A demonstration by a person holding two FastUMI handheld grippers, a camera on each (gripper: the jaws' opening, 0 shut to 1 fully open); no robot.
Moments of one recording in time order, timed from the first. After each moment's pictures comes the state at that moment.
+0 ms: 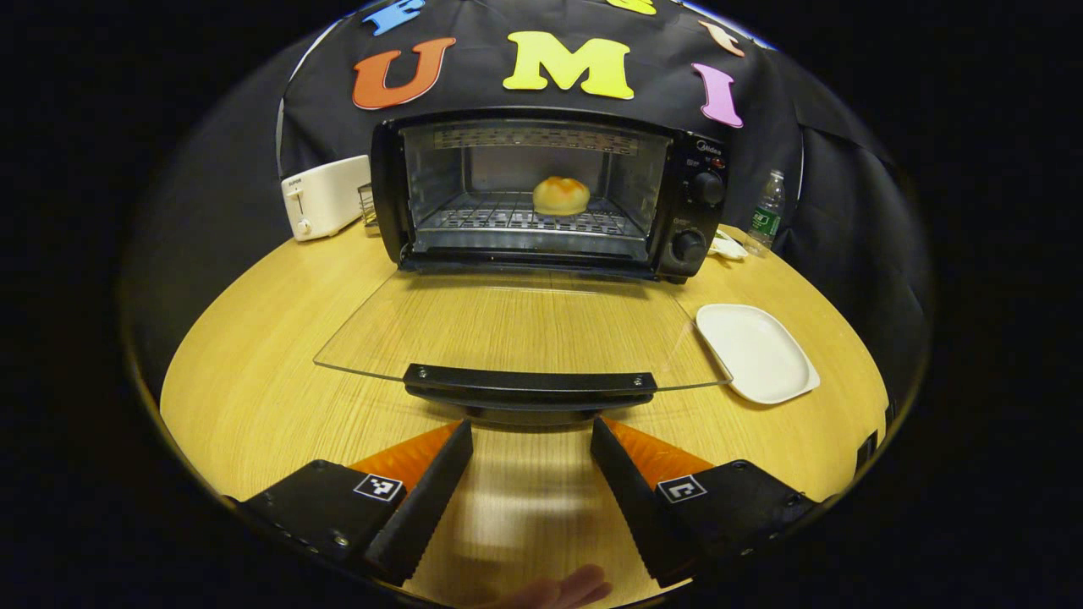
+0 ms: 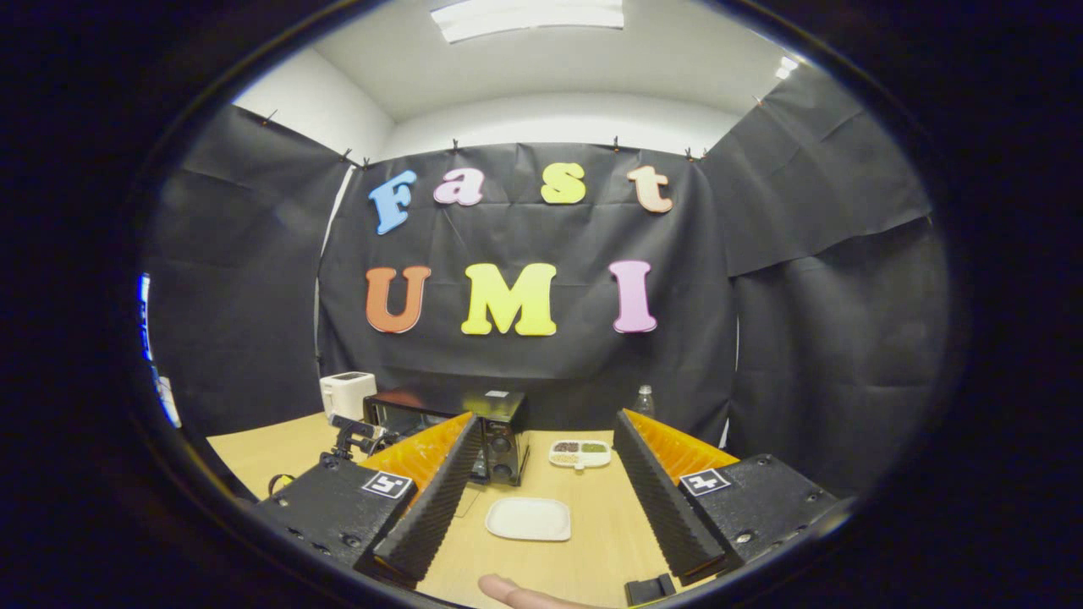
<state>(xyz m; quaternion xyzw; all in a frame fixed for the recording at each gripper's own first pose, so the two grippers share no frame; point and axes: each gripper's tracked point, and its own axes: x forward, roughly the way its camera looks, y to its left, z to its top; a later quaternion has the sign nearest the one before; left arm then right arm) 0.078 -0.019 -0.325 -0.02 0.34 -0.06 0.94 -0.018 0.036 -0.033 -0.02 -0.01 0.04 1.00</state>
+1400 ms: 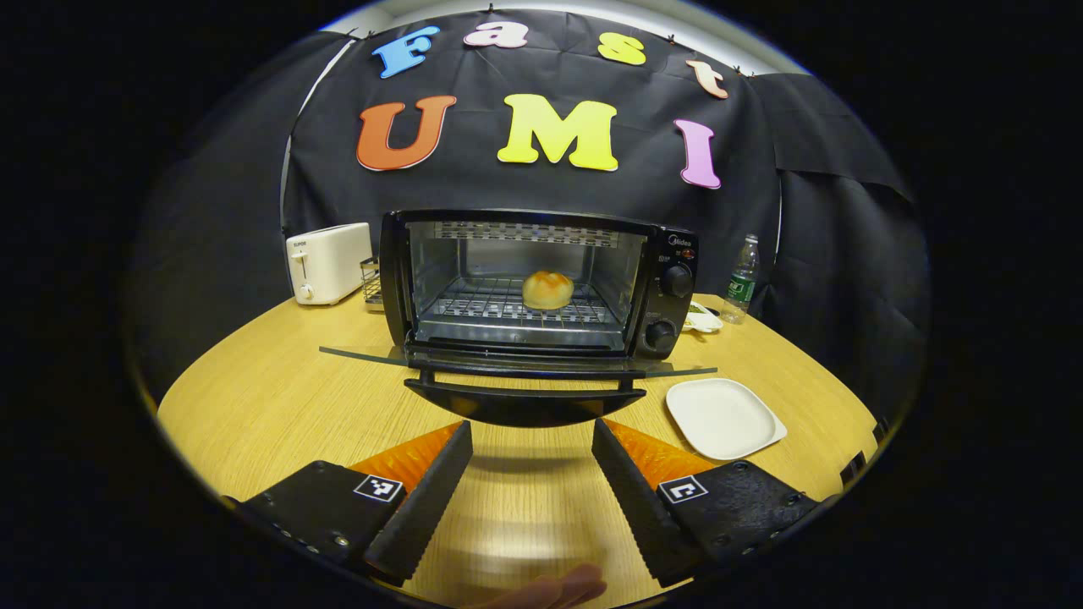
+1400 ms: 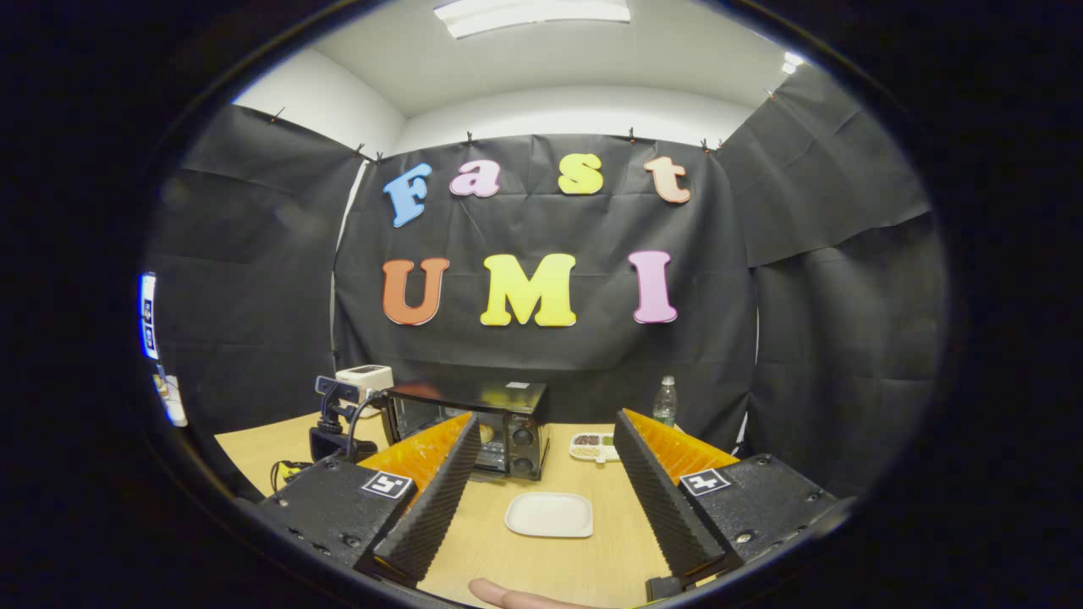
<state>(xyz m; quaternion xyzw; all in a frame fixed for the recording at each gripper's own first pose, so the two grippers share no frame) 0.103 -0.009 -0.264 -0.02 0.22 -0.05 0.98 -0.009 0.066 -0.048 -0.02 0.01 0.07 1.00</state>
